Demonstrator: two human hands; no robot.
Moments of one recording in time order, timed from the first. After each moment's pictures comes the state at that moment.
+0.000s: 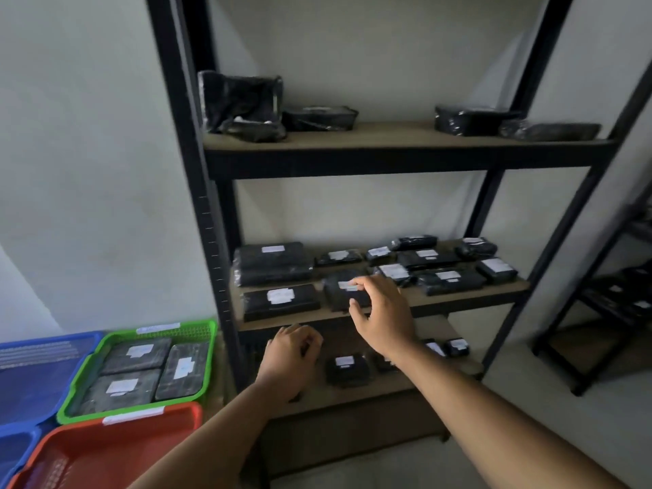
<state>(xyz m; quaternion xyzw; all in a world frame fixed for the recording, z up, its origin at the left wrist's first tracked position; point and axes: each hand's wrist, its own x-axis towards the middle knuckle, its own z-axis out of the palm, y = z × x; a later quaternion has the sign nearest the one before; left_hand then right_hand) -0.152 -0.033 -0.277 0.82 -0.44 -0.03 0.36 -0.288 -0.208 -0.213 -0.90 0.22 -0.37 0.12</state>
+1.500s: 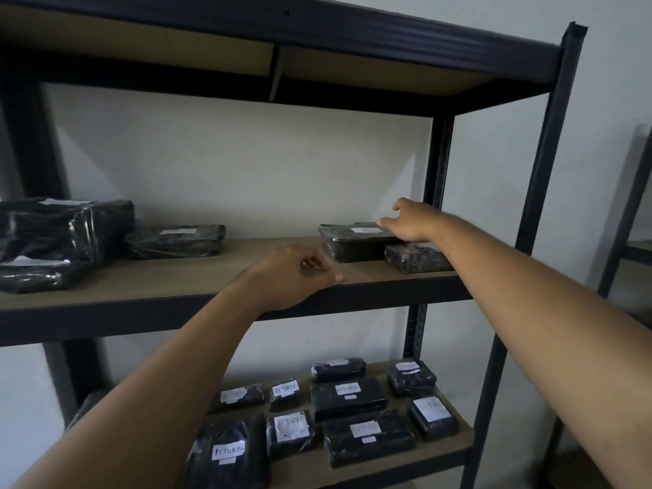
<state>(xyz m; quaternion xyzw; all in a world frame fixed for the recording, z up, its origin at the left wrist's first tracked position) -0.165 -0.381 0.061 0.76 -0.57 0.05 0.31 -0.320 -0.625 0.143 -0.90 0.39 -0.17 0.09</state>
